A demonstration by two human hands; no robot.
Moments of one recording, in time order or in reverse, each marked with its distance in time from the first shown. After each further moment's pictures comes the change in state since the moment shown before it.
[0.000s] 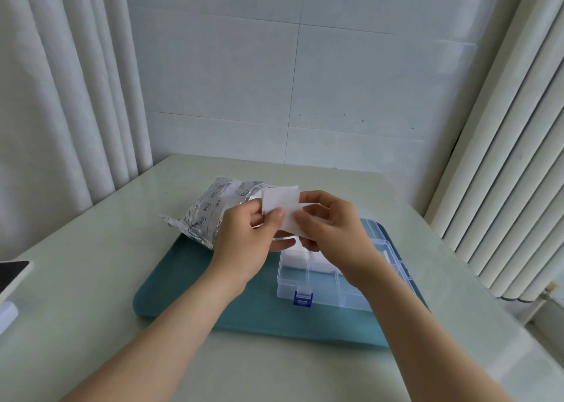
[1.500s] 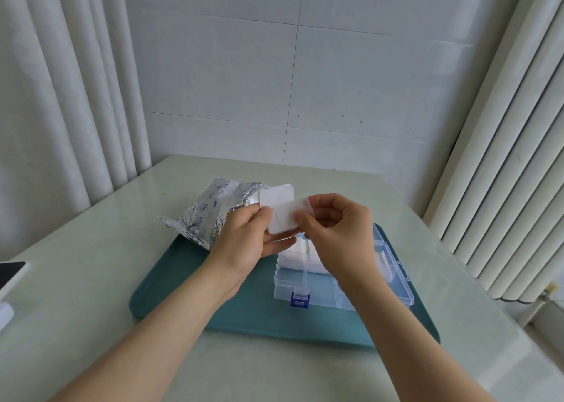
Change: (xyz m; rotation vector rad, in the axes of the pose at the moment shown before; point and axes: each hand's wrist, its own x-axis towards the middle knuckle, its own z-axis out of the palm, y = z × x) left_hand -0.001 0.009 0.001 -0.212 -0.112 -0.183; right_hand -0.007 0.006 0.005 -0.123 0.326 -0.148
